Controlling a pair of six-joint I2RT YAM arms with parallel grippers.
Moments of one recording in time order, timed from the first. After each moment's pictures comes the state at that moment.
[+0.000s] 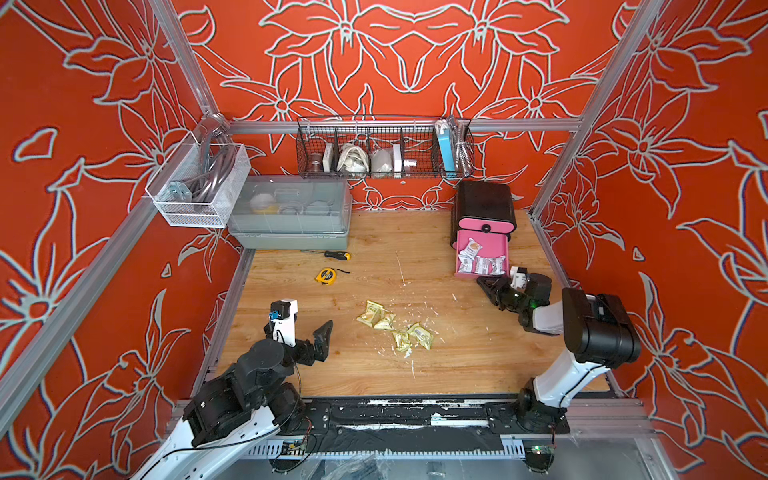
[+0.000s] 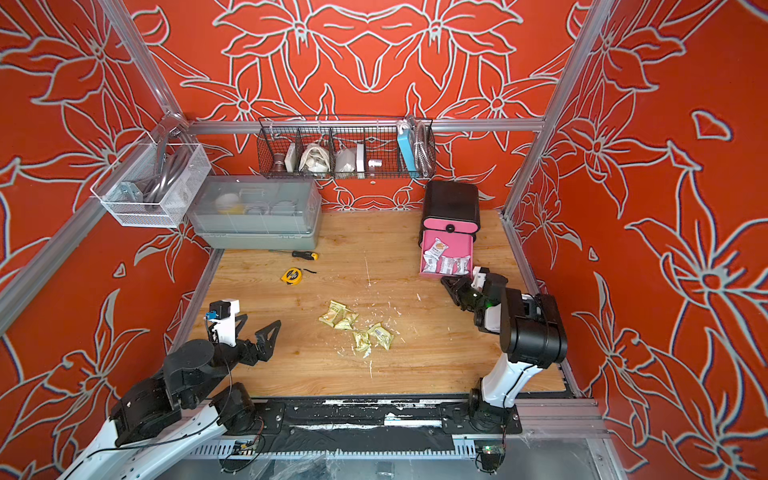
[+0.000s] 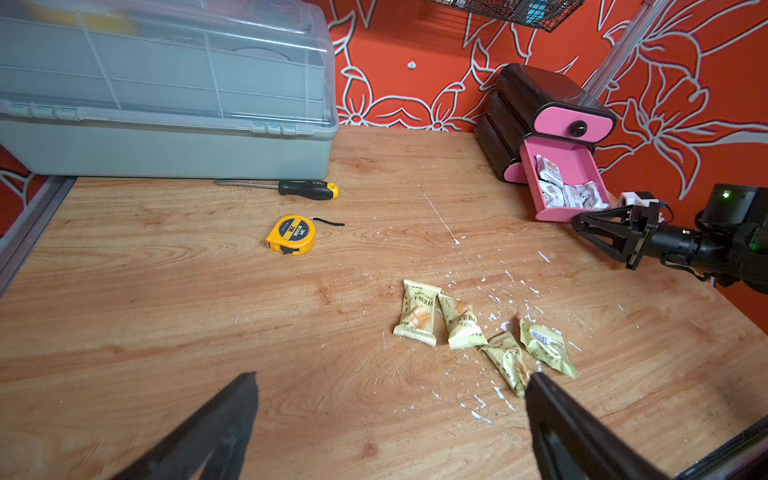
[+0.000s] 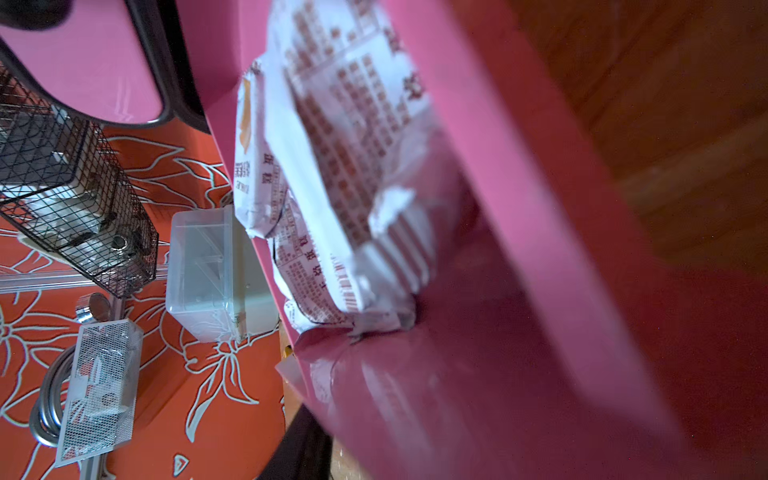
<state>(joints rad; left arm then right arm) -0.78 0.19 0.66 -0.86 -0.46 -0.43 -0.17 1.69 0.47 0.70 -0.74 0.99</state>
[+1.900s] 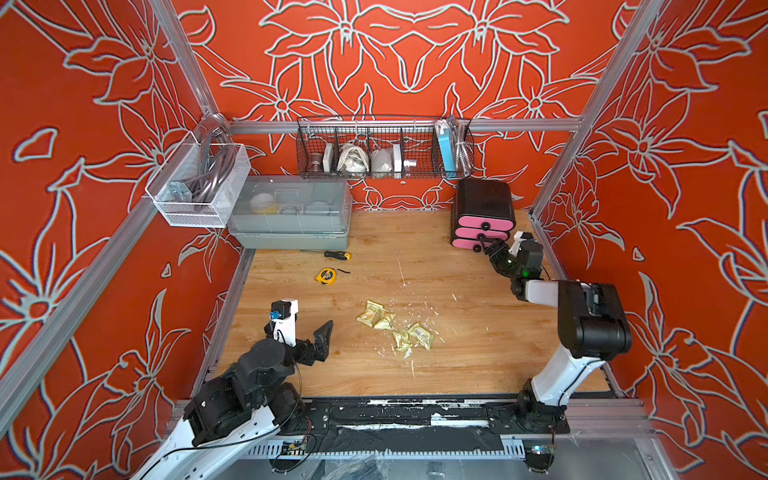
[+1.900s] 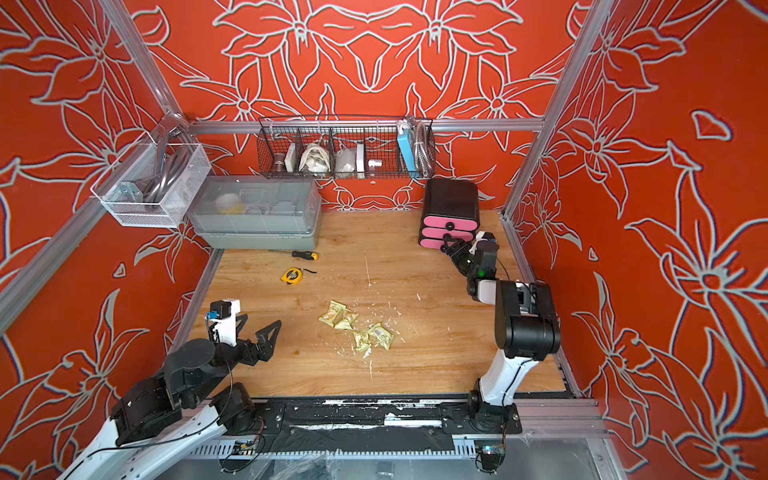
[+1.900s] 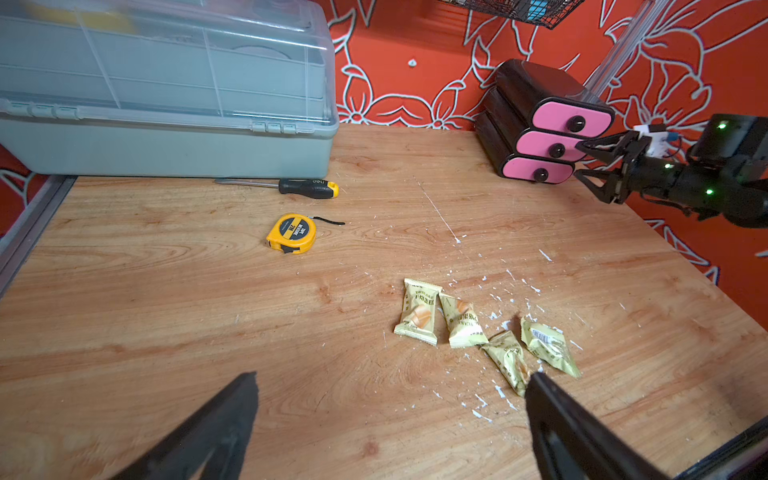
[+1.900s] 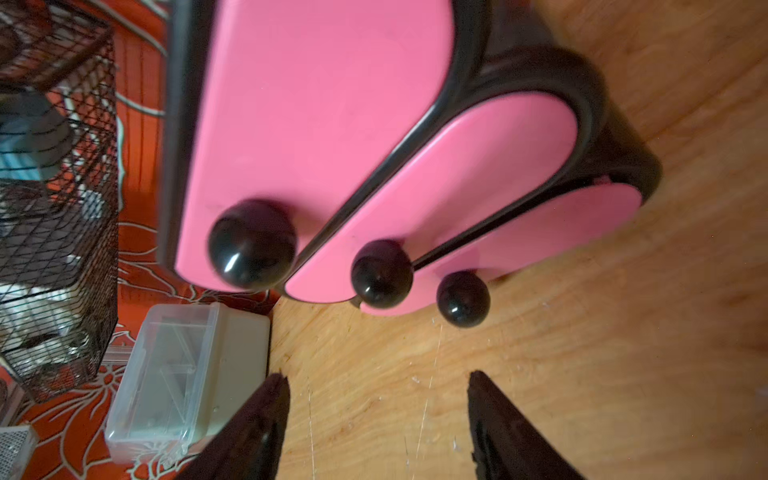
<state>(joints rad) -0.78 0.20 0.65 -0.86 -0.46 -0.43 -0.06 1.71 0.77 0.59 -0.38 0.89</state>
